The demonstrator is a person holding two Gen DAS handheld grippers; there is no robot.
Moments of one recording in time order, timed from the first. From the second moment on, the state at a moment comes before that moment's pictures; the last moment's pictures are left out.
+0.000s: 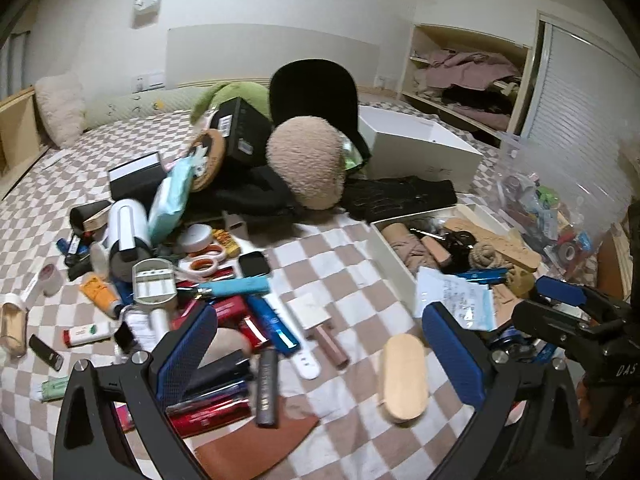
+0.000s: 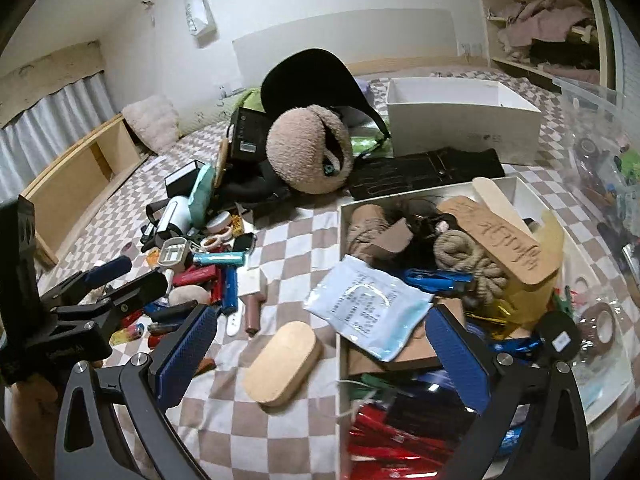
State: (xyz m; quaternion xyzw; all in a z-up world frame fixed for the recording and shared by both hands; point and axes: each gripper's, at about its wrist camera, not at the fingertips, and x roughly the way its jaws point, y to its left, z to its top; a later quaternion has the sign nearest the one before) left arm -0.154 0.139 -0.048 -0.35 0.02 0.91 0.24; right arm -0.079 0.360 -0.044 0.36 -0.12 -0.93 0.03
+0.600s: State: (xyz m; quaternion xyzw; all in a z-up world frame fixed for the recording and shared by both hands) left arm -0.176 0.055 -0.079 -0.37 0.01 0.92 0.14; right arm -0.101 0.299 -0.073 0.38 -0.08 -0.92 0.08
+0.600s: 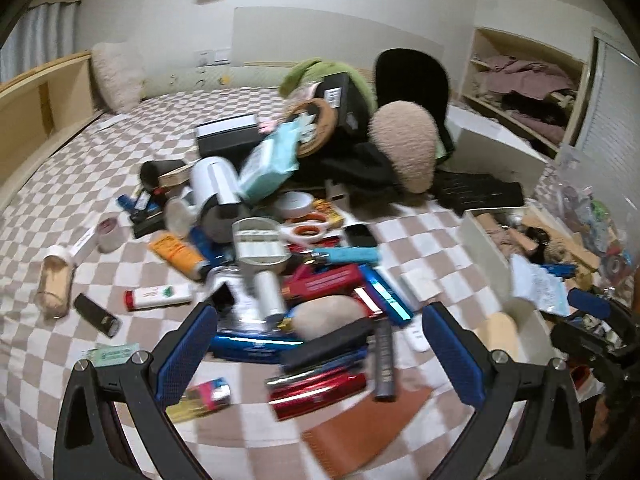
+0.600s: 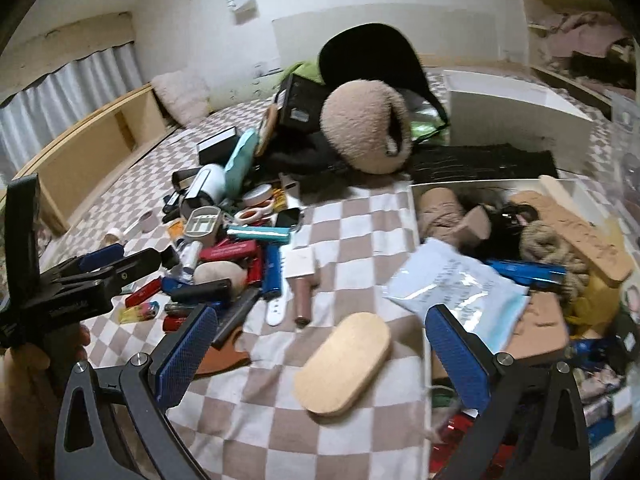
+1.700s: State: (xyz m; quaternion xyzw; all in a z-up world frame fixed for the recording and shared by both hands) left arm -0.173 -0.040 -0.144 -0.46 -0.09 0.88 -0.01; right arm -0.142 0.257 -0.129 0.42 -0.07 -0.90 0.13
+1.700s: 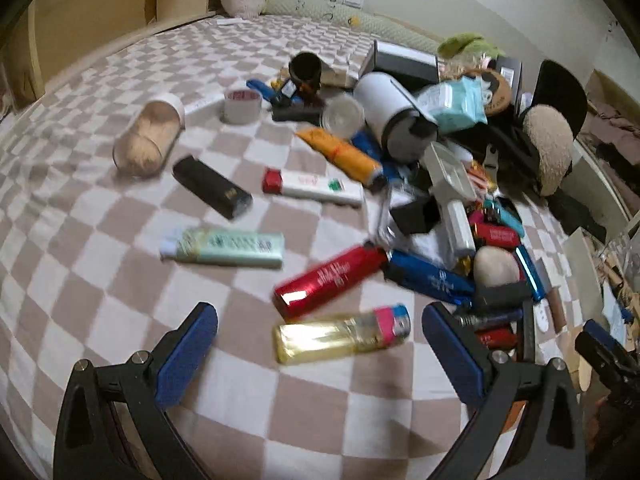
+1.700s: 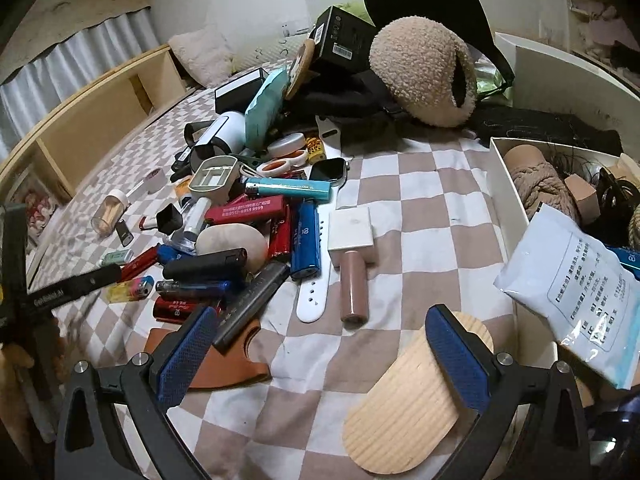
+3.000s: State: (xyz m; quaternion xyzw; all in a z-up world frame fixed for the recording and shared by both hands) left arm -0.145 -0.042 -0.160 -0.43 -0.07 0.89 -0.11; right arm -0.132 0.179 -0.138 0.43 -0.16 -0.84 0.28
